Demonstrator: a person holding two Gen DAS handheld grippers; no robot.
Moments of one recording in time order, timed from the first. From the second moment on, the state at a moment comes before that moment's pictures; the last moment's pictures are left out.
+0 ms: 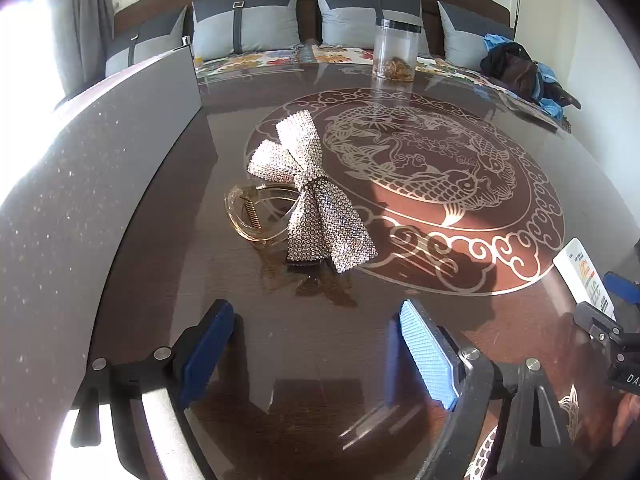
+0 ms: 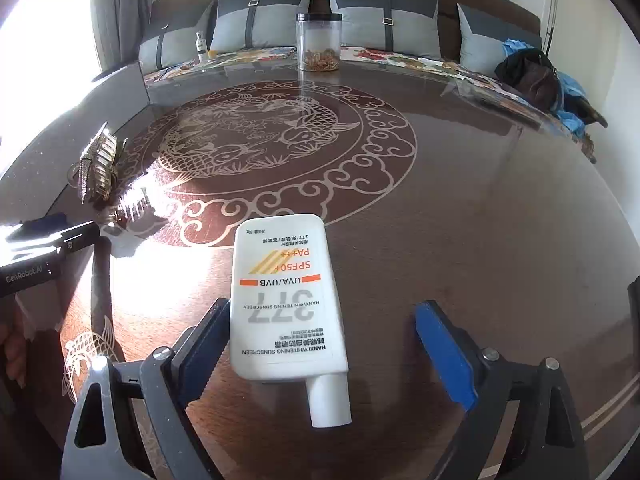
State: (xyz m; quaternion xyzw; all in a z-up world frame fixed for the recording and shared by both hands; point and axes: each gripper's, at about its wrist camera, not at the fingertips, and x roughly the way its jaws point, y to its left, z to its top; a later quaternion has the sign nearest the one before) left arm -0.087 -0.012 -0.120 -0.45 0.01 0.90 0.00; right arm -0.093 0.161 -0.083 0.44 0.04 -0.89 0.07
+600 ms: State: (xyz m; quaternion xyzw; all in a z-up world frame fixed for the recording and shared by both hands) left arm -0.089 -0.012 -0.122 -0.46 0.01 0.89 0.02; right arm -0.093 0.162 -0.083 0.44 0.04 -0.89 0.07
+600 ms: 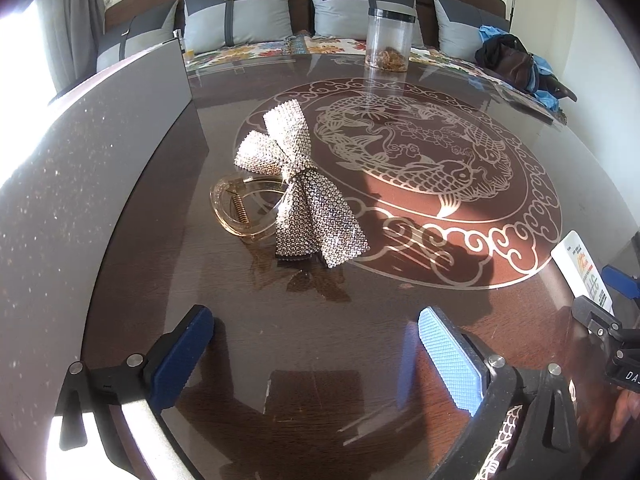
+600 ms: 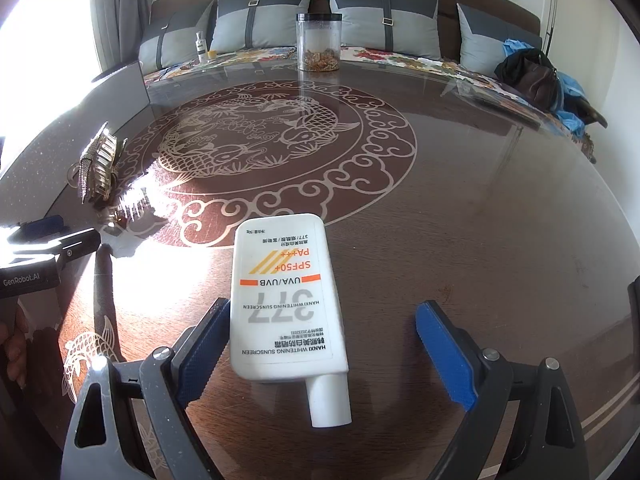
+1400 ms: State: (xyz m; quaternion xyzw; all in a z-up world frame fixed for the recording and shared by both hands) left arm -0.108 -0.084 -0.018 -0.40 -0.10 0.91 0.06; right arm -0.101 0.129 -0.013 0.48 0.02 -0.86 0.14
